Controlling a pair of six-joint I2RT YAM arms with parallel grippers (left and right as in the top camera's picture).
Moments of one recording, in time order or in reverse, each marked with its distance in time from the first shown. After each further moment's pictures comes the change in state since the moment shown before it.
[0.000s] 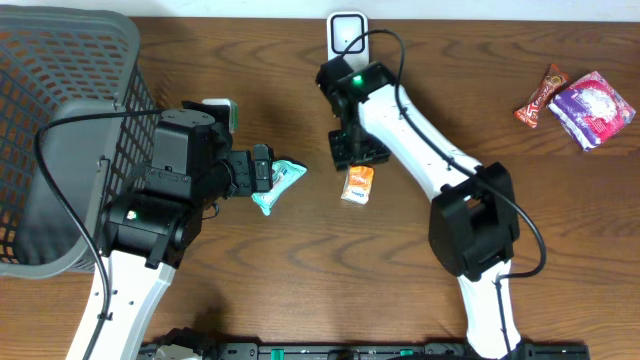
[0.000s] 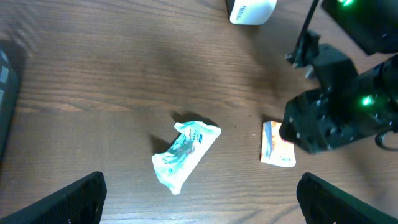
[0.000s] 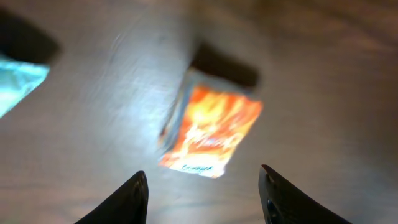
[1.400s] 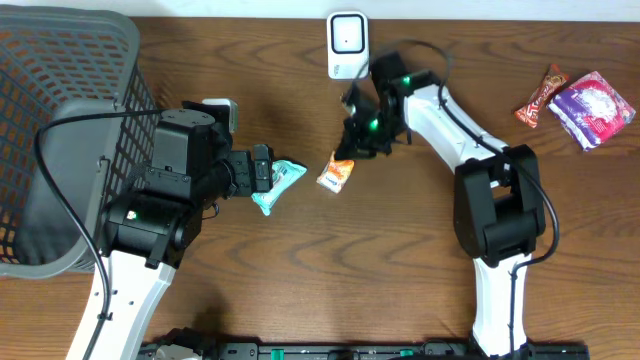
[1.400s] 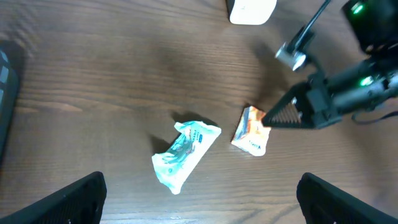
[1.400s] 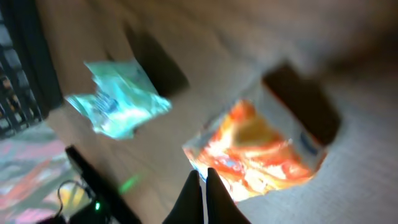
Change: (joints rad) left arm 0.000 0.000 0.000 0.000 0.000 0.000; right arm -0.211 0.008 -0.253 0.394 -0.700 -0.204
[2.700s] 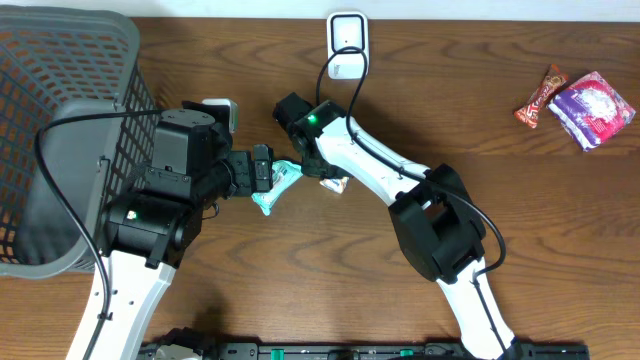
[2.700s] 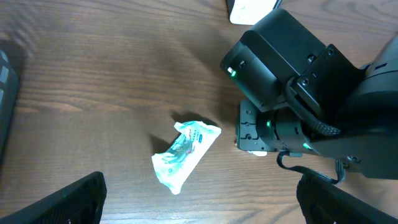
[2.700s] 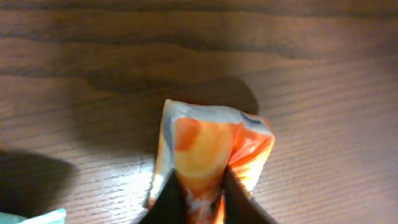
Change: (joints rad) left arm 0.000 0.000 0.000 0.000 0.000 0.000; right arm 0.346 0.088 0.163 -0.122 0.950 0.658
